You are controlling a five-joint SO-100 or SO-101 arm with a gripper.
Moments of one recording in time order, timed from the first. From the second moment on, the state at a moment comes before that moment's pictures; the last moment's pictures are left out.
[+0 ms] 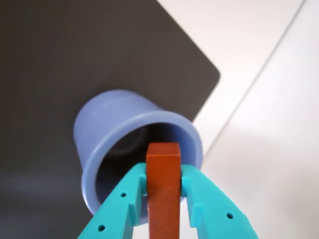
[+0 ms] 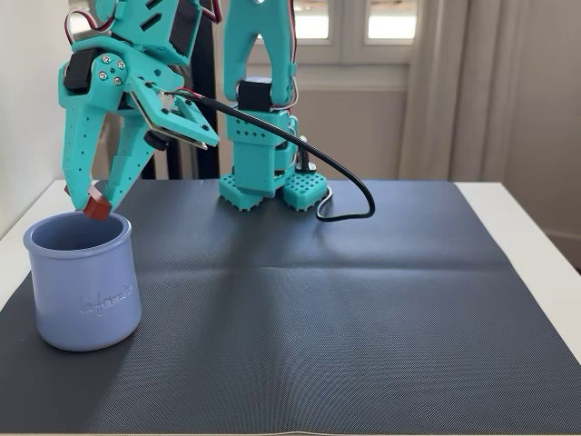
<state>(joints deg) 22.7 96.5 98.1 54.1 26.6</state>
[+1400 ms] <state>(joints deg) 3.3 147.1 132.5 43.9 12.4</state>
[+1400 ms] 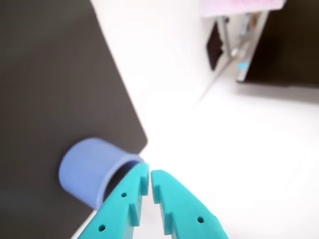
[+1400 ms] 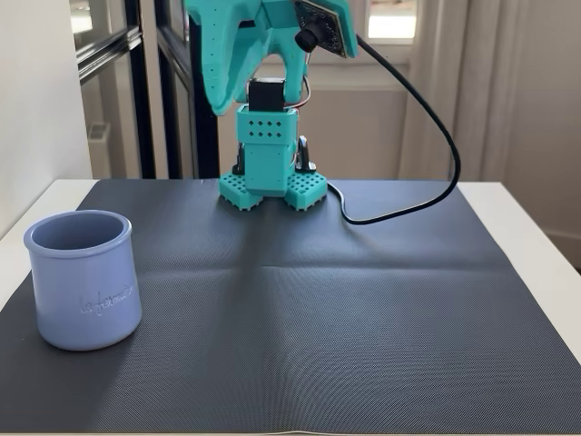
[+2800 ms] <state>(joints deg) 1.6 194.2 180.3 50.5 4.4</state>
